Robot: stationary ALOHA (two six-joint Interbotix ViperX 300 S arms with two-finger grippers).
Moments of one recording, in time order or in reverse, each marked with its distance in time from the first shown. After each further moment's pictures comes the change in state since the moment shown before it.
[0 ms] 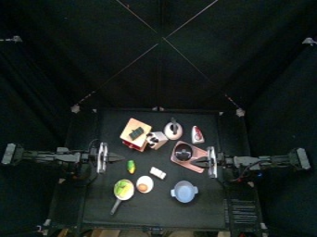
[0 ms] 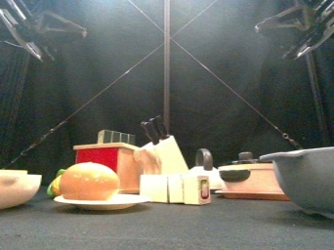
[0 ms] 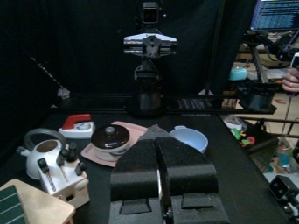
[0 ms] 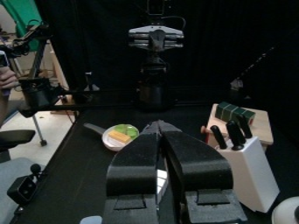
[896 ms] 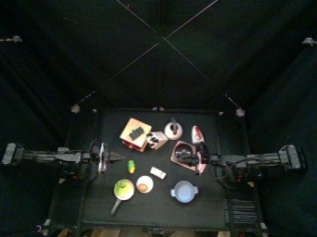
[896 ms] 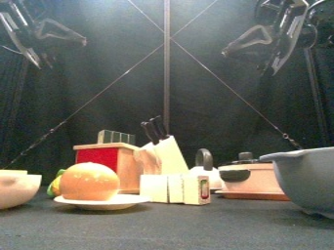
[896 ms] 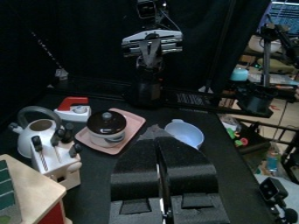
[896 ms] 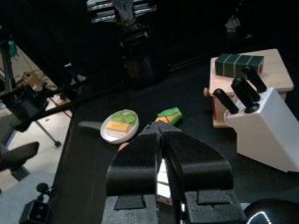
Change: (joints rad) left arm 0.018 0.011 0.014 -0.112 0.020 0.000; right arm -0.031 0.319 -0.143 0.279 0.002 0.044
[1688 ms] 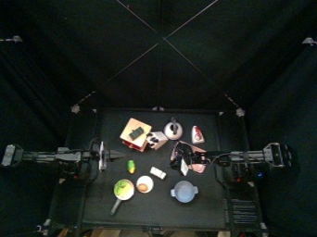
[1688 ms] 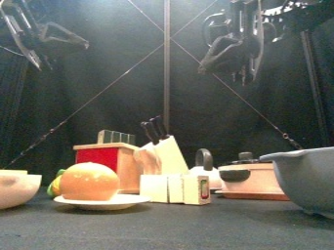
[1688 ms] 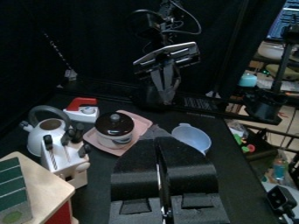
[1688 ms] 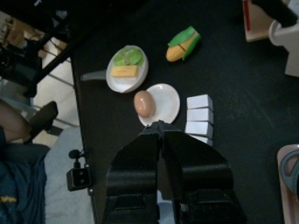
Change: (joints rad) left arm 0.037 0.002 0.000 -0.017 -0.009 0.003; right arm -0.054 0.293 -0.328 0.245 0.532 0.005
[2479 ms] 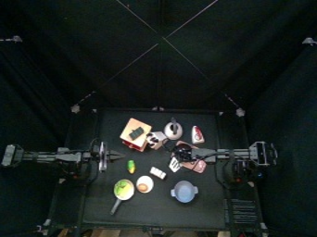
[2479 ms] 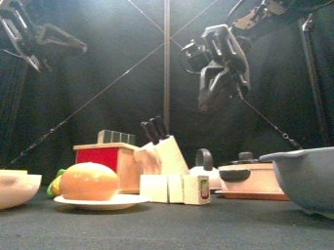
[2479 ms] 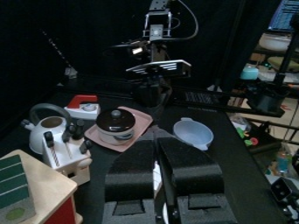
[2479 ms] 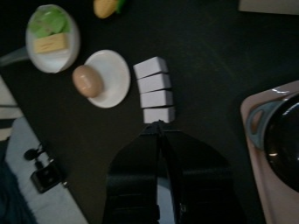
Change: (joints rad) left arm -0.003 -0.002 0.015 0.028 0.000 0.000; right arm 0.005 0.210 -0.193 -0.457 0.348 0.561
